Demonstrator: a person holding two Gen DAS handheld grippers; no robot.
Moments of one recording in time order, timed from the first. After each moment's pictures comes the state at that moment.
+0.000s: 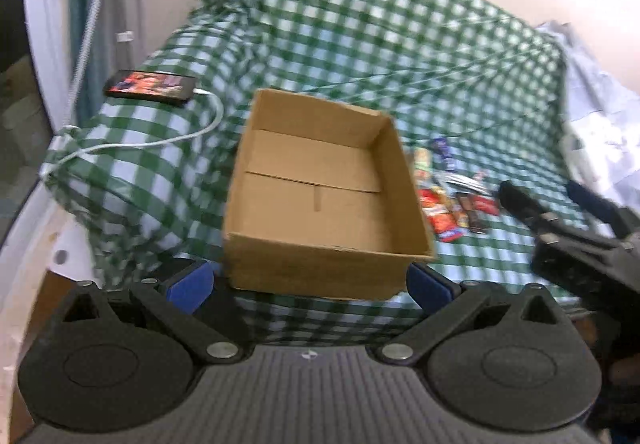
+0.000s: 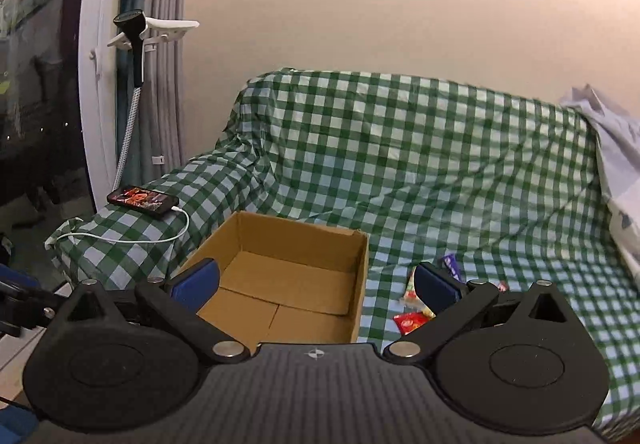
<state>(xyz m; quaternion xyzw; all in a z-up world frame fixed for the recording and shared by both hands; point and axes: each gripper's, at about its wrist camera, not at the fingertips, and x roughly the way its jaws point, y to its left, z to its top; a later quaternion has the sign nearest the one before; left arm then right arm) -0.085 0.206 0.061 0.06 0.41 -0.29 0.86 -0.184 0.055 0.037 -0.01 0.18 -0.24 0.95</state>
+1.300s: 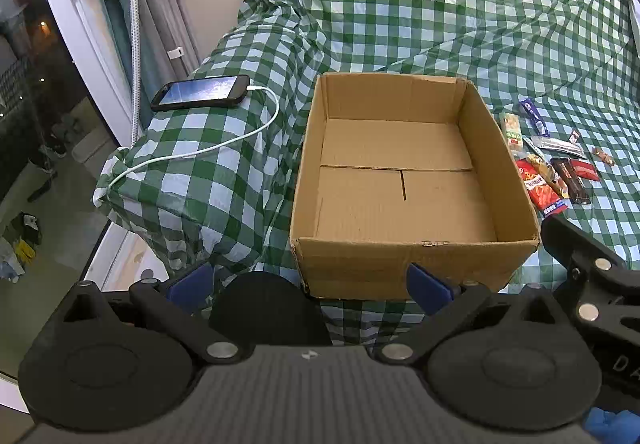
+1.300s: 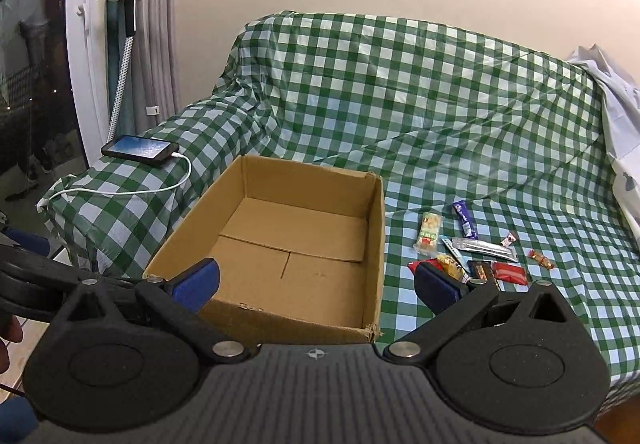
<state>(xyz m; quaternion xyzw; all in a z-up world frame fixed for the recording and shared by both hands) -0.074 0.166 0.015 0.19 0.38 -0.19 0.88 -0.153 0.062 0.015 0.02 0.26 -0.25 0.93</state>
